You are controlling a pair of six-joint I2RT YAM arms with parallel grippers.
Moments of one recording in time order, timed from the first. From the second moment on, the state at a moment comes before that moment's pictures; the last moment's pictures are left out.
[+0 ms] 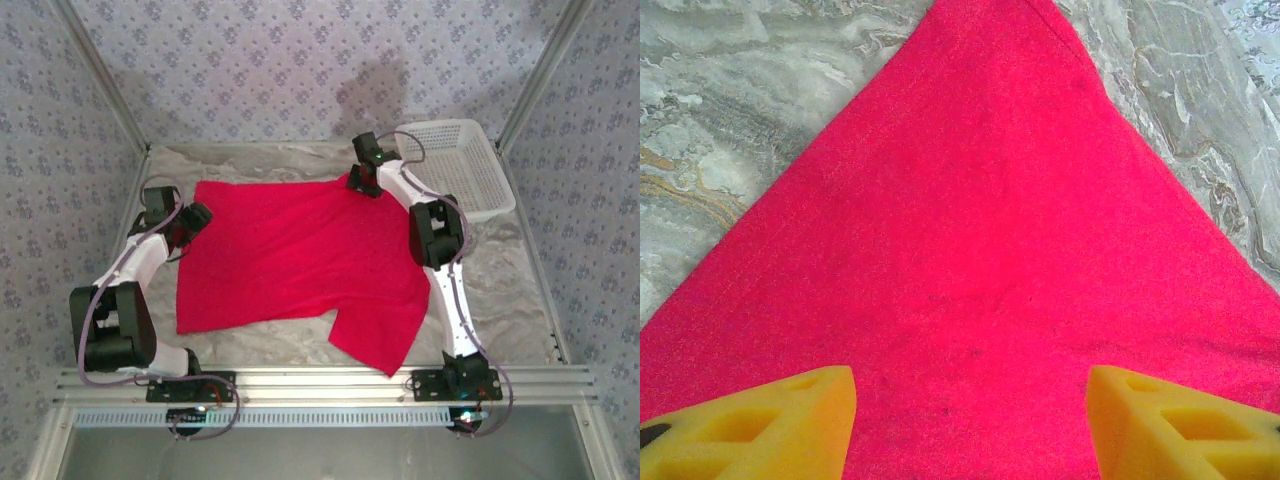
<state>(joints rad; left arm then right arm) 0.09 1.43 0.89 -0.29 0.15 -0.69 0.34 2.49 2.17 -0.72 0.06 0.64</state>
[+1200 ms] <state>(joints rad) 0.09 1.43 0.89 -0.29 0.15 -0.69 0.34 2.53 2.28 -0.83 0.12 0.59</state>
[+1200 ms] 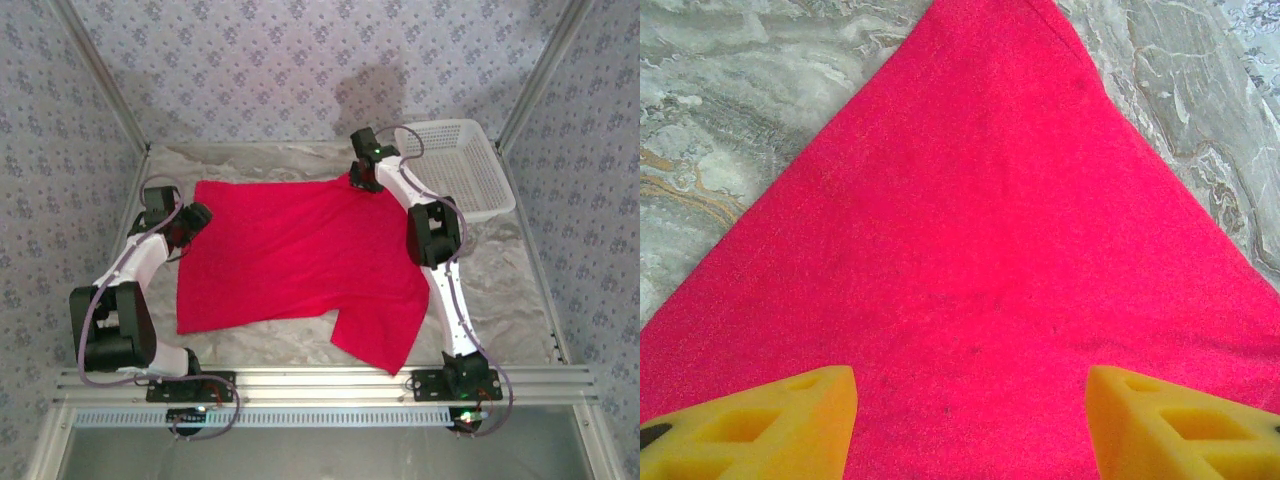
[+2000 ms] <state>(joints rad) 0.09 1.43 0.89 -0.29 0.15 -0.69 0.33 2.54 2.26 -0.81 0.11 0.61</state>
